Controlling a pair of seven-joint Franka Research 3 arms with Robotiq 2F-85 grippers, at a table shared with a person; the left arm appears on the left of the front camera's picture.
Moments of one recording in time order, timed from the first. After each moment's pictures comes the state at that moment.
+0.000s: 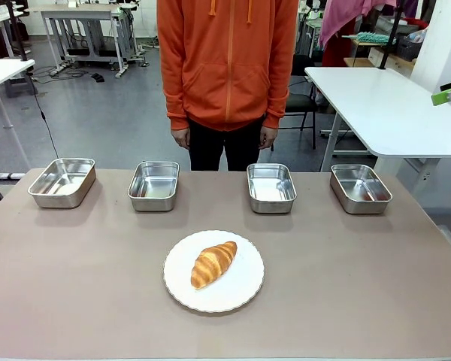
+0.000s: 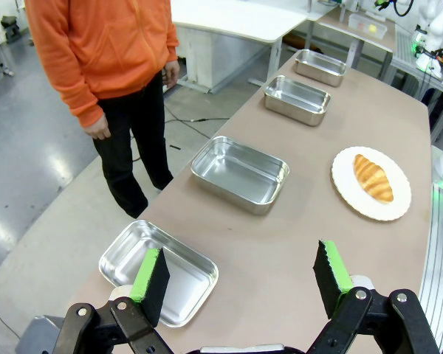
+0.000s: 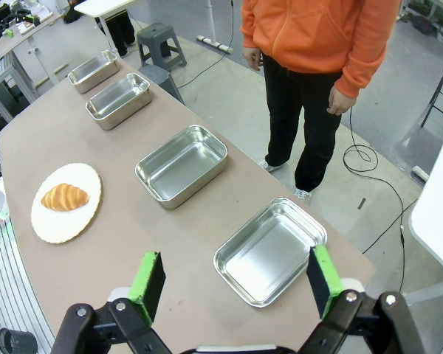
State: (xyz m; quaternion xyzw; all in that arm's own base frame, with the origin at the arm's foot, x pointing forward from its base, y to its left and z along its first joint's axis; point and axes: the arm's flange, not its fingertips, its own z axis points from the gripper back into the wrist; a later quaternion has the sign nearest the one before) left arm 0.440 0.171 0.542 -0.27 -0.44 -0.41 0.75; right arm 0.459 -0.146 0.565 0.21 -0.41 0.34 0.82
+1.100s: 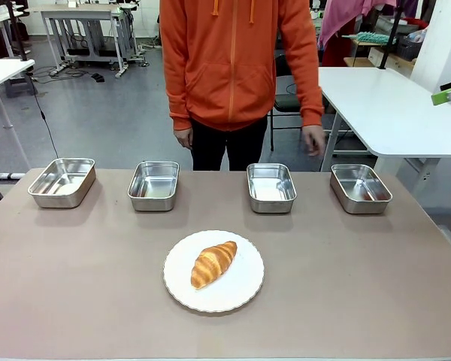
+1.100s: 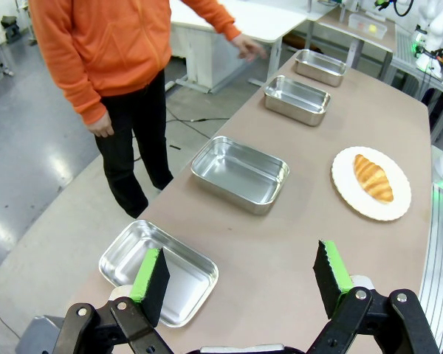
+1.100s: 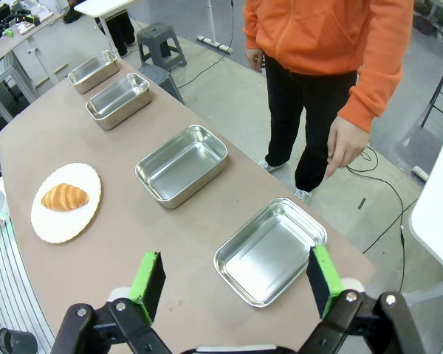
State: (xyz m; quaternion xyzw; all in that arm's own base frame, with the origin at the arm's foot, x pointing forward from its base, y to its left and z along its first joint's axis) left arm 0.440 0.171 0.542 -0.27 -0.44 -0.41 0.75; right arm 0.459 -0.146 0.565 0.21 -0.41 0.34 0.82
